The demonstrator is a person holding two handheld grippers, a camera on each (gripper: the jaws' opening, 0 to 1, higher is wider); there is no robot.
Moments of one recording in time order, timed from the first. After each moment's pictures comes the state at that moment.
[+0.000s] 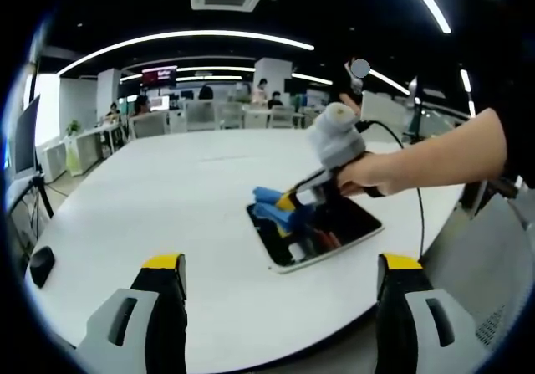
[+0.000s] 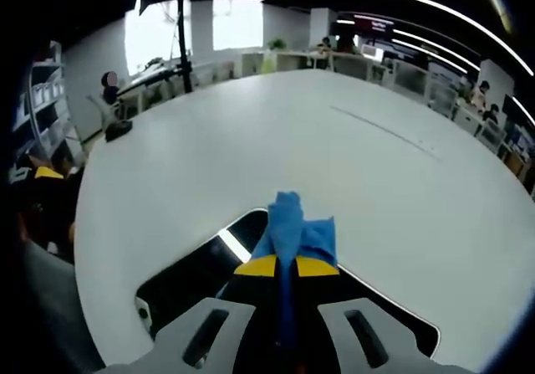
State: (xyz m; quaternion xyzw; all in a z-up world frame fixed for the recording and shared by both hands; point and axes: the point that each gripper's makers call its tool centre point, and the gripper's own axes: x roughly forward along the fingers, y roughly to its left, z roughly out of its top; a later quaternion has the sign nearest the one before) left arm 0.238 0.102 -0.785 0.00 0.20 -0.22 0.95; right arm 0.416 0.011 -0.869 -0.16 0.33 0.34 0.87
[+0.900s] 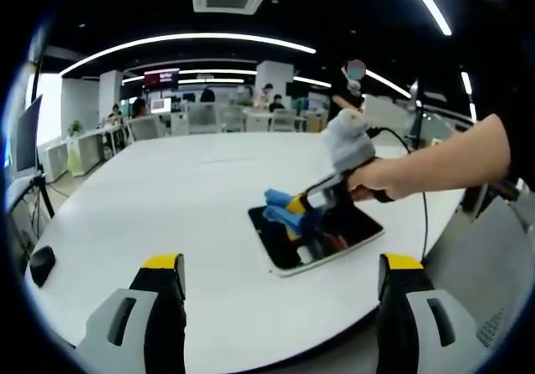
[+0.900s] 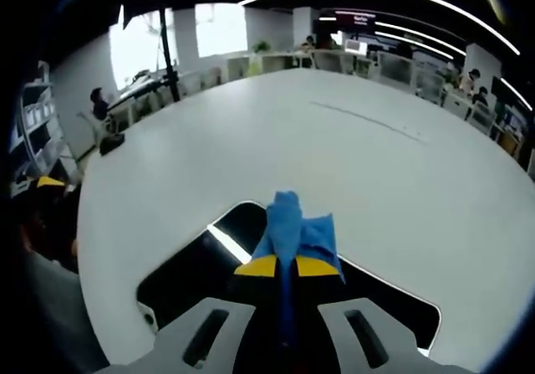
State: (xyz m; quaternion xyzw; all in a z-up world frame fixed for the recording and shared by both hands) left arm 0.239 0.103 -0.781 -0.01 0.20 -0.22 0.96; right arm 0.406 -0.001 -0.865 -0.12 0.34 0.32 0.88
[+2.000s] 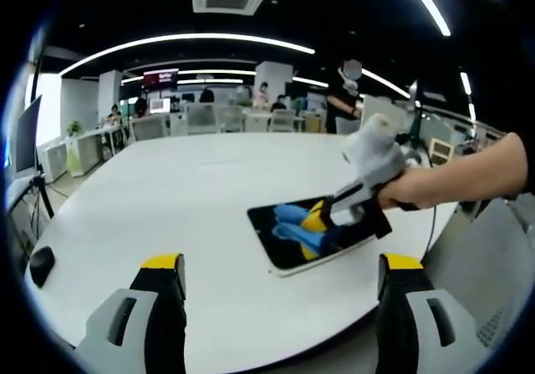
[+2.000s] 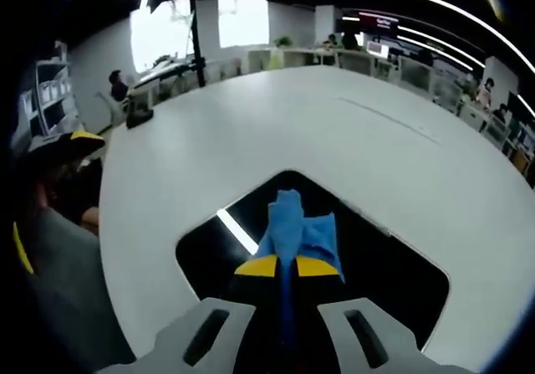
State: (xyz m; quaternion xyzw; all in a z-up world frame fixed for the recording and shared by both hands) left arm 0.238 0.102 -0.781 -0.01 0.19 -0.22 0.96; right arm 0.349 -0.001 -0.866 -0.16 0.34 0.36 0.85
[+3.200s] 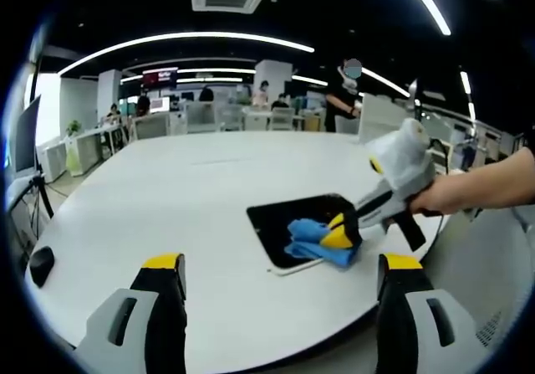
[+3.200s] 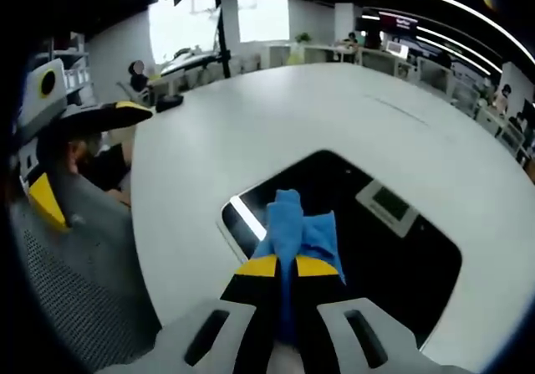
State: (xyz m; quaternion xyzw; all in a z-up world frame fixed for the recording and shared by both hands) left arm 0.238 0.102 -0.780 -0.01 0.19 -0.22 0.96; right arm 0.301 -0.006 -0.868 -0.16 0.35 0.41 0.83
